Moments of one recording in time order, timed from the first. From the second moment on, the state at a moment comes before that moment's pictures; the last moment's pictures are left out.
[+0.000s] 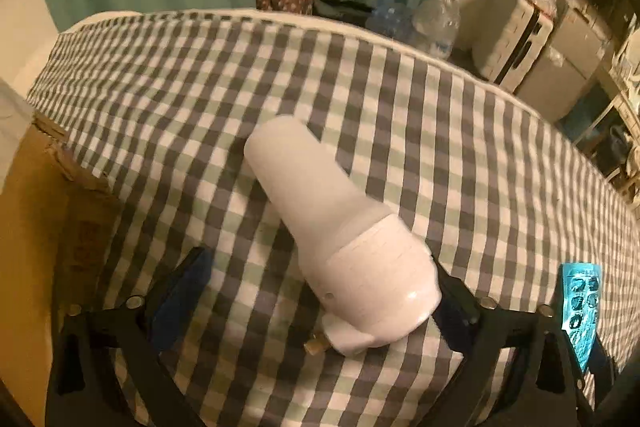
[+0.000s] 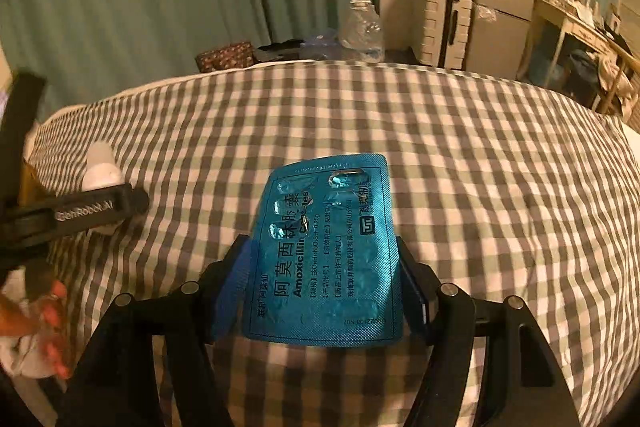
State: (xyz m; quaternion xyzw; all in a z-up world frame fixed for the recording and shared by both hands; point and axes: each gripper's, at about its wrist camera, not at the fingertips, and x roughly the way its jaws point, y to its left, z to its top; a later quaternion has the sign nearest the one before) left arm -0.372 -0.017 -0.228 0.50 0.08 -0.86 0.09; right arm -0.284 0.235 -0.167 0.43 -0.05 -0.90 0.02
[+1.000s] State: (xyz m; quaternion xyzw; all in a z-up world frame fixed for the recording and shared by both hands) left arm -0.192 0.003 -0.035 0.38 0.02 -0.93 -0.03; right arm -0.156 0.231 -0.015 0.33 -0.07 -0.94 0.07
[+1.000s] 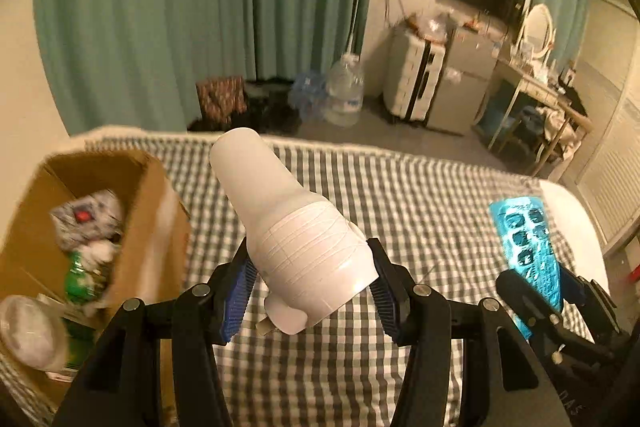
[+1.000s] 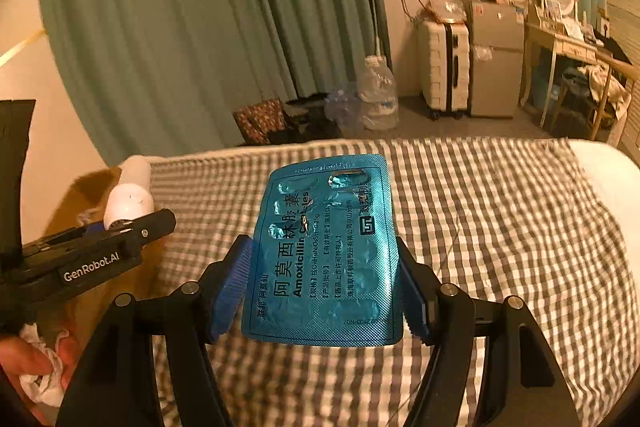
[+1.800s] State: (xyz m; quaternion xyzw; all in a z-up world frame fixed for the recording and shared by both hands) left arm -0.117 -0.149 0.061 0.28 0.07 -0.96 0.04; right arm -0.093 0.043 0.099 0.24 0.02 -0.95 0.20
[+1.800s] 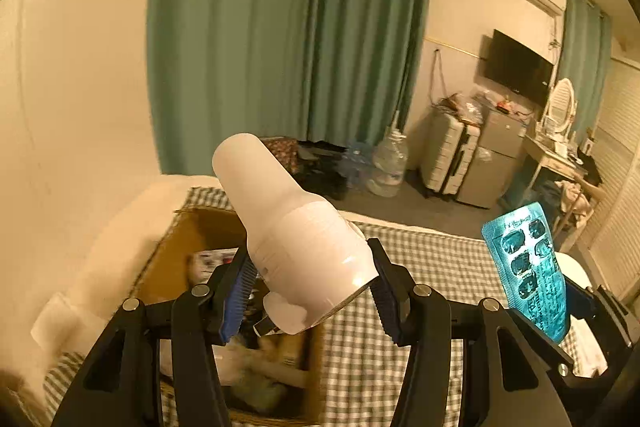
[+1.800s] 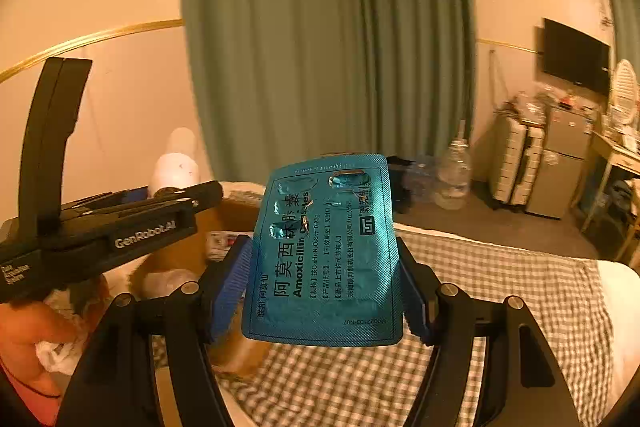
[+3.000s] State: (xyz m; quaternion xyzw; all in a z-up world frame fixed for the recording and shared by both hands) left arm -0.093 -0.207 -0.020 0.30 0.01 -0.95 0.05; right arm -0.118 0.019 0.024 0.29 0.00 -0.95 0.11
